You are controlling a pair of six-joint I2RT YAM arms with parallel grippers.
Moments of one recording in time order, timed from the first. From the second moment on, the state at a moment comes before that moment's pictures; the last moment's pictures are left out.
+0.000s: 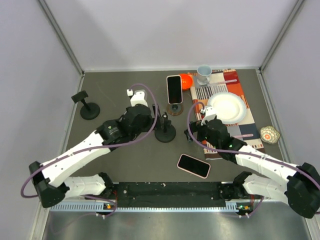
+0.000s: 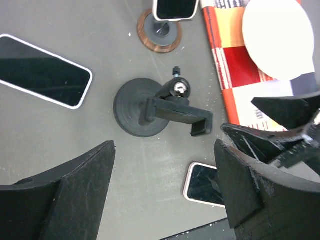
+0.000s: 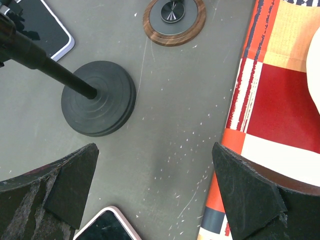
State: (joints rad) left arm -0.91 1.16 1.15 -0.64 -0.46 -0.74; right arm 0.72 1.03 0.50 0.09 0.19 0.31
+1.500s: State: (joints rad) left arm -0.23 2.08 1.70 -1.14 -0.15 -1.23; right arm 0.72 0.99 0.49 0.15 0.03 0.27
